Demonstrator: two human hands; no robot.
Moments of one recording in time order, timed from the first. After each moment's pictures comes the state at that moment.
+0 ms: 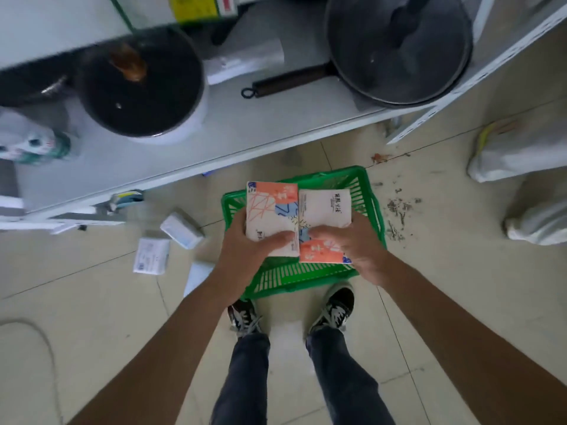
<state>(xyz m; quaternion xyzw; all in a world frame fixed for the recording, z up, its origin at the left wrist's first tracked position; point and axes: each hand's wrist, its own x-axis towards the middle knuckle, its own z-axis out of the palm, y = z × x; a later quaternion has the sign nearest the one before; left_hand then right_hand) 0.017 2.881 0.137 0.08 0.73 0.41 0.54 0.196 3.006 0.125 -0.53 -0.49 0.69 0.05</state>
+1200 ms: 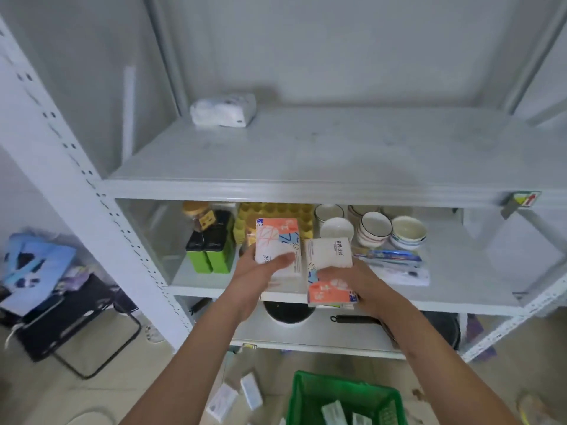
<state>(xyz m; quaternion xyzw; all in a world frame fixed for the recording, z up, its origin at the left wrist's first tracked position) -0.103 2.816 0.667 0.13 0.65 0.66 0.35 0.039 2.998 0.654 -0.27 -0.62 0.73 0.05</state>
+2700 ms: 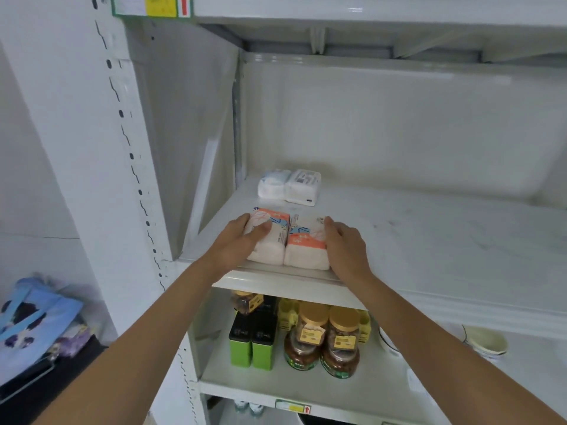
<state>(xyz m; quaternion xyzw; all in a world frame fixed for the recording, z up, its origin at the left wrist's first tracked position) -0.387 2.765 0.806 0.29 0.78 0.54 0.14 -0.253 2.947 0.795 -0.30 -0.80 0.43 0.29</state>
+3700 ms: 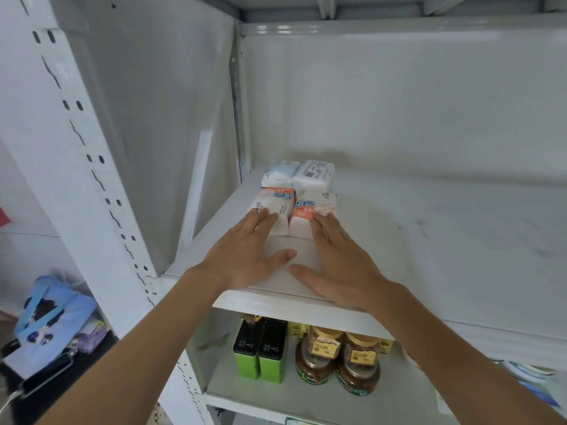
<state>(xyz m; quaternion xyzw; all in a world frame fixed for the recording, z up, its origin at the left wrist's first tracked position) -0.420 2.799 0.787 0.42 0.89 0.15 -0.02 -0.284 2.978 0.774 -0.10 -0.98 0.07 0.13</state>
